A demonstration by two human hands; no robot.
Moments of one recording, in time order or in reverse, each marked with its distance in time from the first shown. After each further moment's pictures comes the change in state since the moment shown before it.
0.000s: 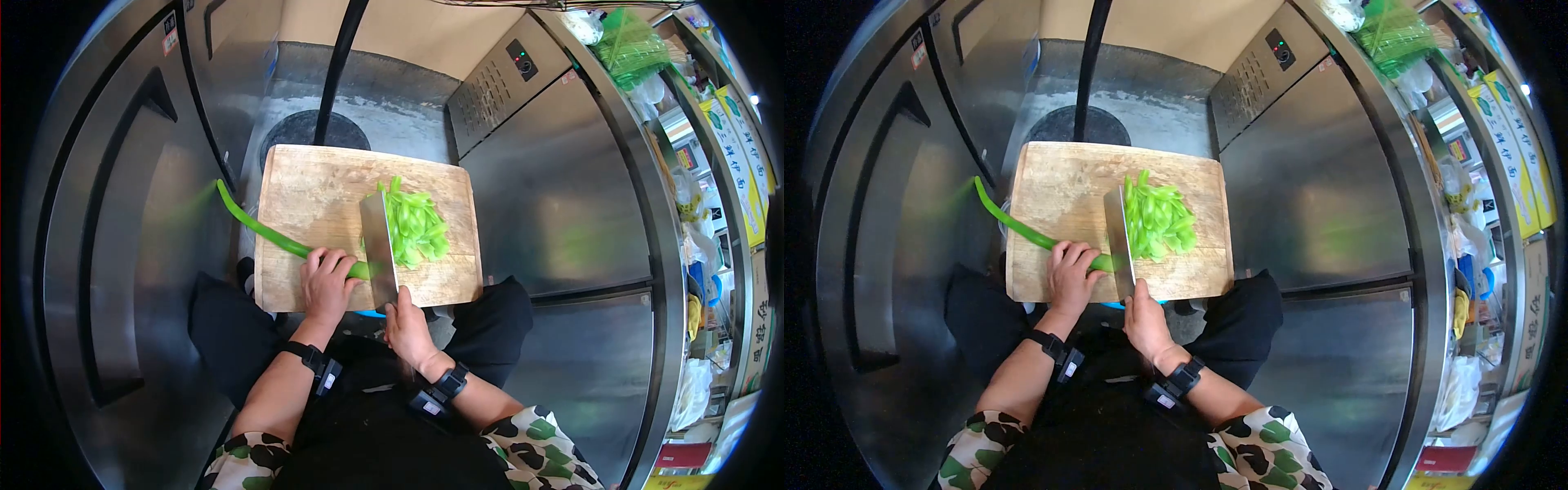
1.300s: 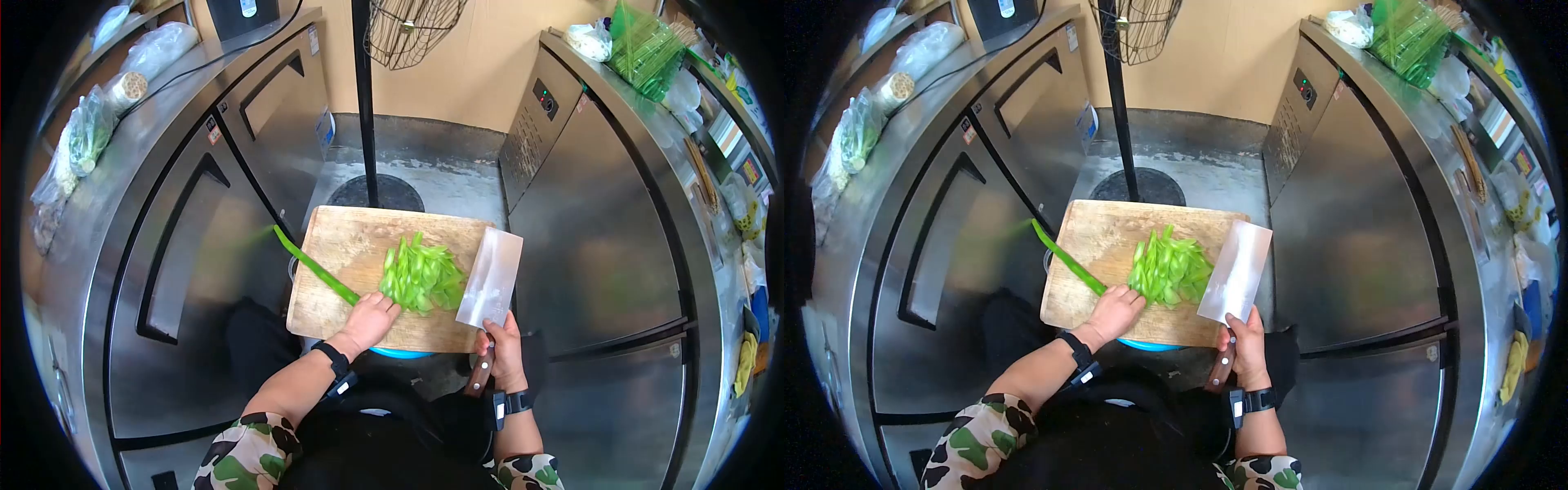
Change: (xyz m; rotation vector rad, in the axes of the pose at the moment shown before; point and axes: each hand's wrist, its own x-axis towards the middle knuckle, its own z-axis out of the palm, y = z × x) left_hand 0.029 0.047 0.020 0.350 -0.289 0.455; right_hand 0.026 0.069 -0.167 1.197 -0.002 0.103
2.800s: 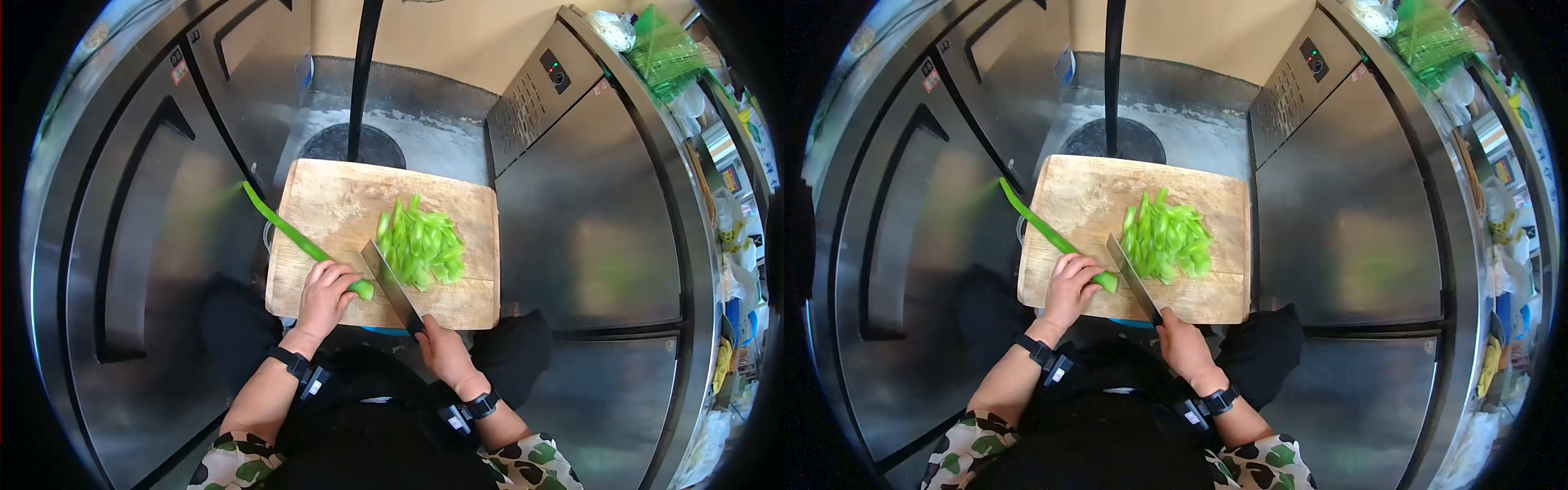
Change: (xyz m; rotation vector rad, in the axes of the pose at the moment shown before) left_hand -0.048 -0.038 -0.018 -0.425 0.207 -0.370; right_hand -0.022 0.066 0.070 -1.444 -0.269 -0.152
